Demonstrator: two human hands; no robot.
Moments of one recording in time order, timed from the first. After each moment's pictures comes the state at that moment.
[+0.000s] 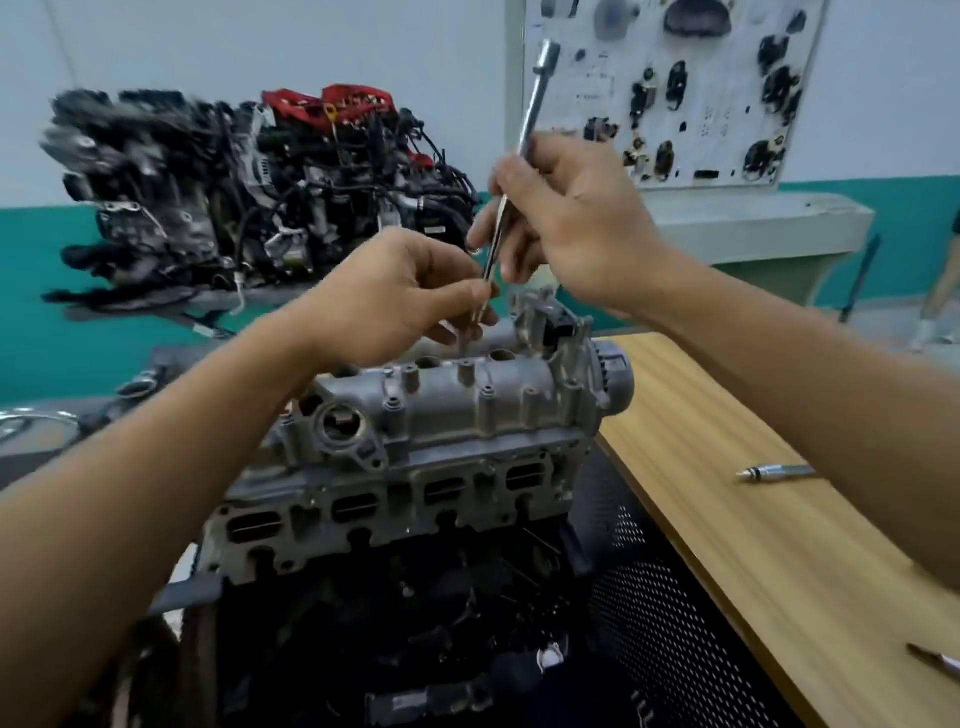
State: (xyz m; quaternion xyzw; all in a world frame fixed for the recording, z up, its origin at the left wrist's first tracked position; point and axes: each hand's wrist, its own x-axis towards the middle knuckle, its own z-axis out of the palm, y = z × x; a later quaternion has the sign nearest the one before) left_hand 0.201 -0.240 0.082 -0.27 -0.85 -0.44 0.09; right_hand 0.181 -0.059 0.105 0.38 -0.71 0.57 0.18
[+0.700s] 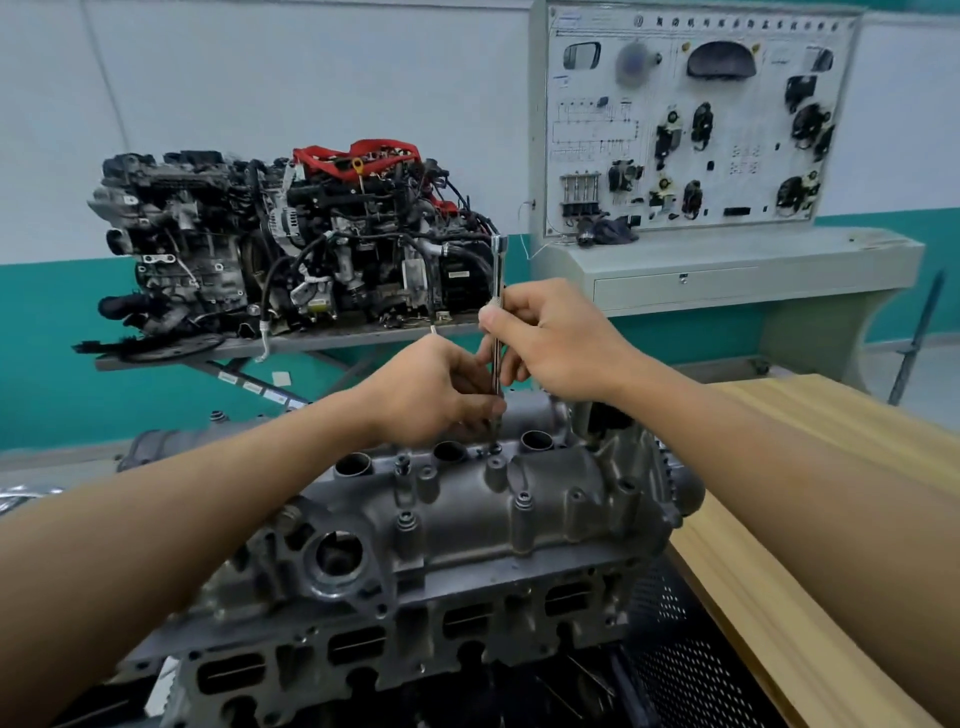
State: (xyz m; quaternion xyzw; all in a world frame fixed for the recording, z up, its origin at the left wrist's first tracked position) left_hand 0.089 -0.251 0.049 -0.23 -0.90 -0.38 0.05; right_hand 0.073 -0.078 0.067 0.33 -0.81 0.46 0.16
